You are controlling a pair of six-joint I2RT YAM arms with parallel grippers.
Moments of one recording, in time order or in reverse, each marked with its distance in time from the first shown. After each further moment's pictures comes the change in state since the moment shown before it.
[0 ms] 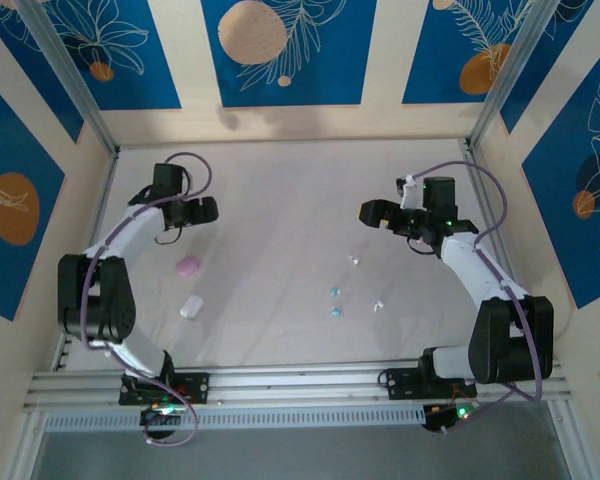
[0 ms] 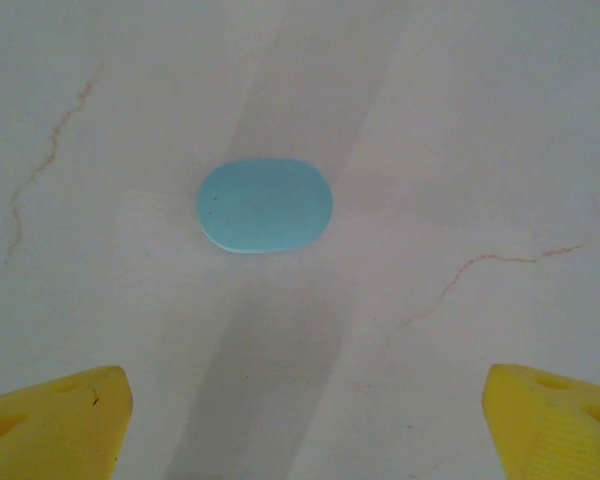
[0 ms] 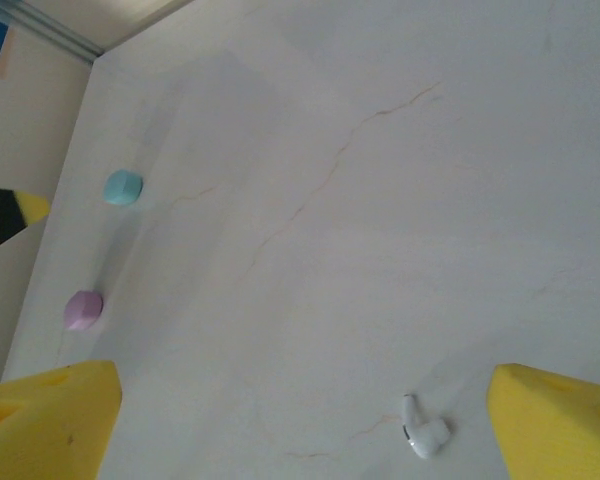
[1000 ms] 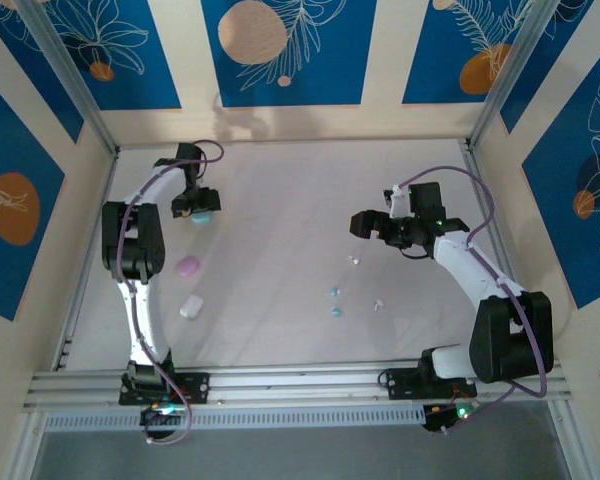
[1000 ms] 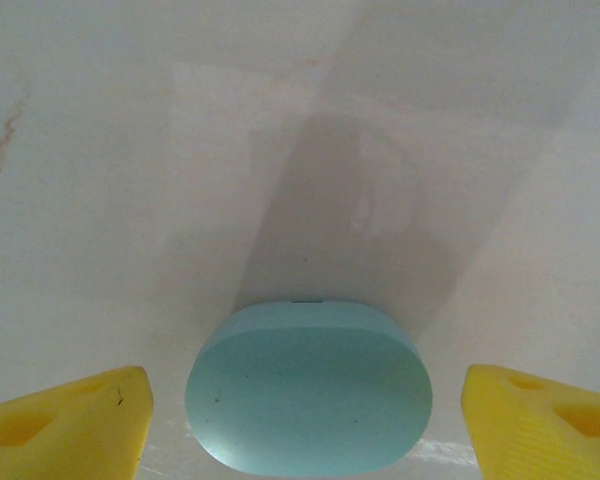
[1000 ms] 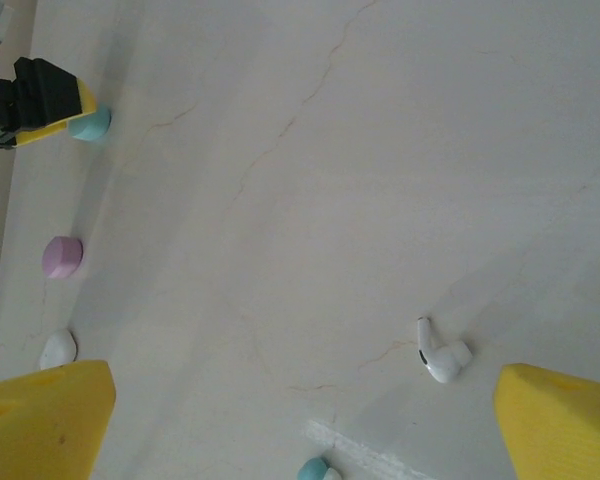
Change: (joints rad) left arm 0.000 0.512 0.536 -0.325 -0.095 -0.006; right arm 0.071 0.010 0.007 -0.134 0.057 0.004
